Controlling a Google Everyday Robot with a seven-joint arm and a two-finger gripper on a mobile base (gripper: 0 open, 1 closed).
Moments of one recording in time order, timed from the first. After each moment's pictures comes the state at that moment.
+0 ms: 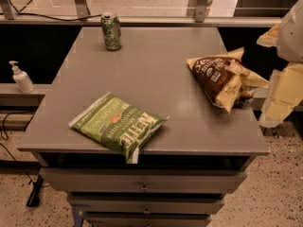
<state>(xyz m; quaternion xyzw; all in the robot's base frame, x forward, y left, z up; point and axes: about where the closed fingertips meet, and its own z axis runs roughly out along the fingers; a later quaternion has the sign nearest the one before) 0.438 -0.217 0.976 -0.60 0.78 -0.03 0.16</state>
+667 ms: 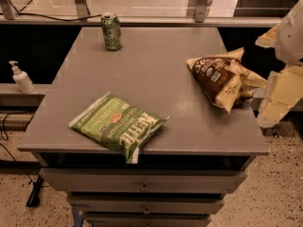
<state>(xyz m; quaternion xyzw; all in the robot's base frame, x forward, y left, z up) 0.443 -0.216 0.971 -0.60 0.78 -0.03 0.17</state>
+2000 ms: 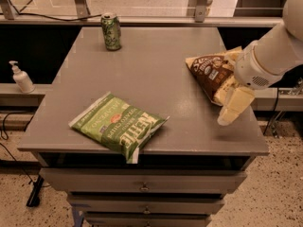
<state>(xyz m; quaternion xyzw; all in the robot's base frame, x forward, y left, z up) 0.530 -0.199 0.871 -0.60 0.76 0.00 0.24</state>
